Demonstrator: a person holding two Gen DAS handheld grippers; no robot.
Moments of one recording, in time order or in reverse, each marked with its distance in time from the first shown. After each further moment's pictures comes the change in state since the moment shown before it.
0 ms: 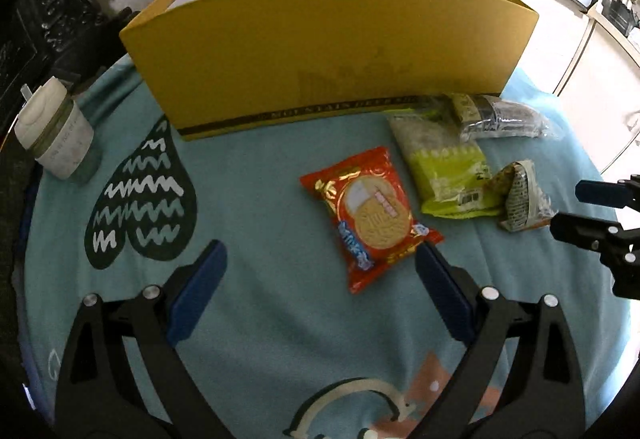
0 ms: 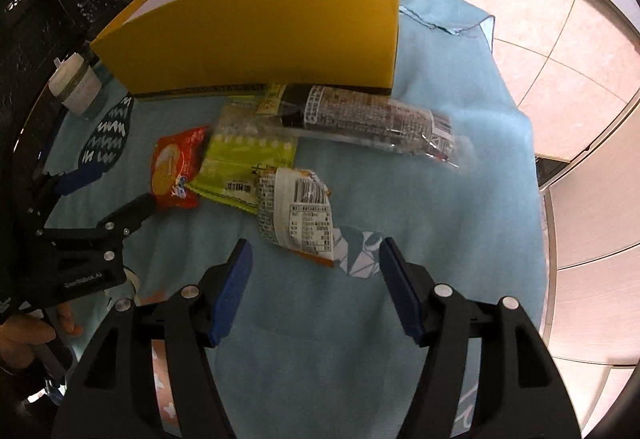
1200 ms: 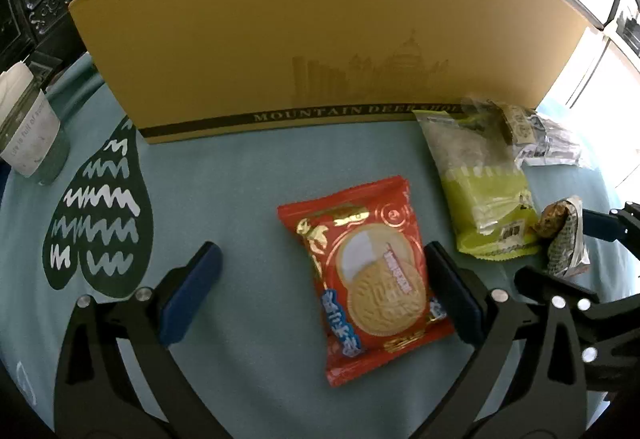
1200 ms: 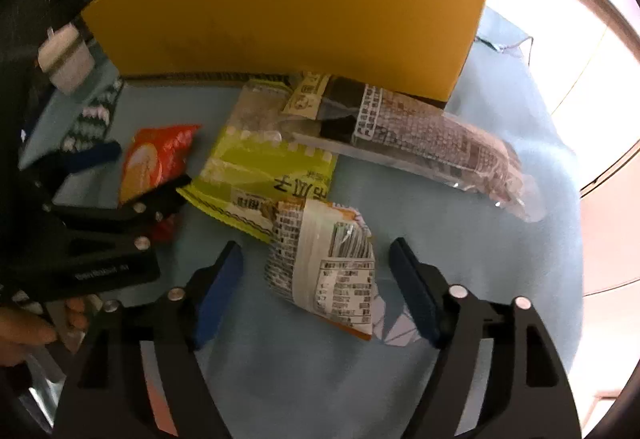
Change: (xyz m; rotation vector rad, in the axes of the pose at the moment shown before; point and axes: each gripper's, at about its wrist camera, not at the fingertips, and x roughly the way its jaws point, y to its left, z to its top) left arm 0.064 0.005 0.031 -0.056 -0.013 -0.016; right arm 0.057 0.028 0.013 -0.079 -0.039 -0.006
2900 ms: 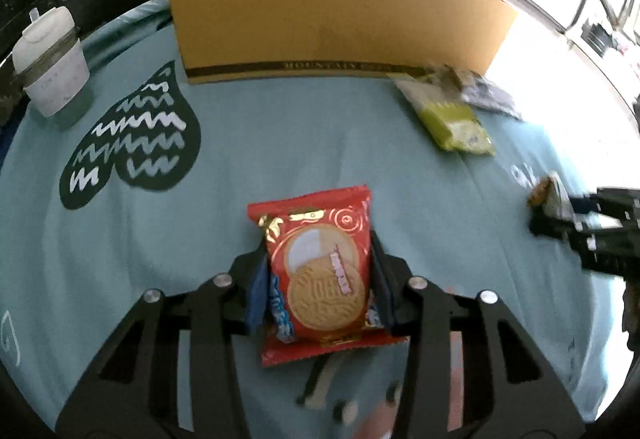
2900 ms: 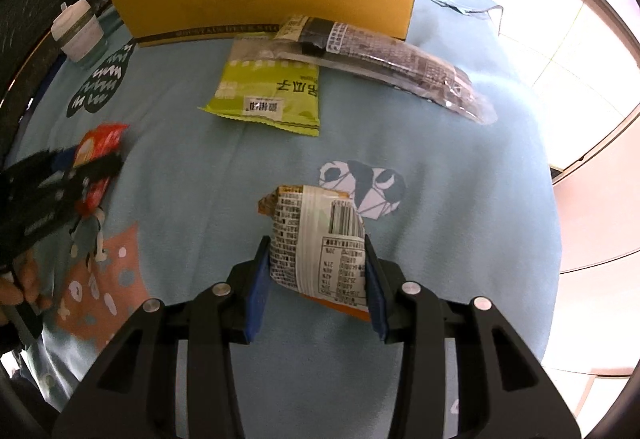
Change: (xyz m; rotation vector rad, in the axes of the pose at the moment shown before) left arm -0.082 0.034 -0.094 0.002 -0.017 -0.136; right arm -0.032 -0.001 -0.049 -0.007 0.053 -0.050
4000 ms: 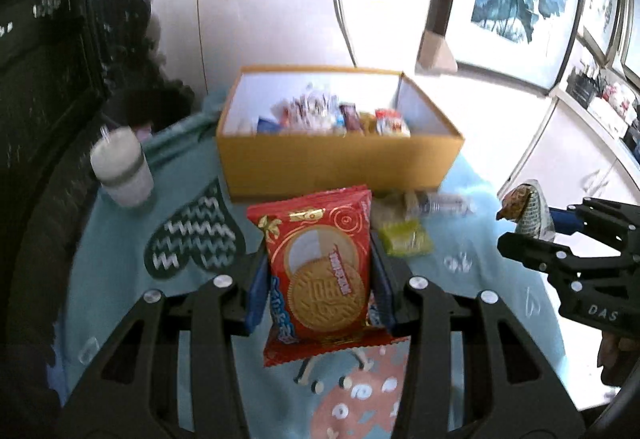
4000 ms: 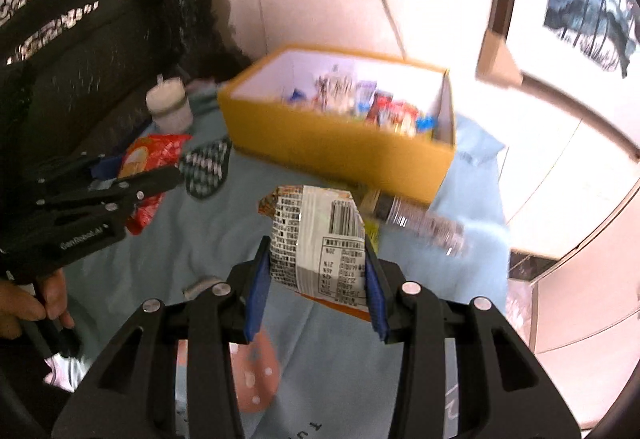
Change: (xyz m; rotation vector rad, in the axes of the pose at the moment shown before) left arm -0.133 -0.025 0.071 -0.019 -0.228 0.061; right arm -0.151 0.050 0.029 -0.131 -0.320 0.062
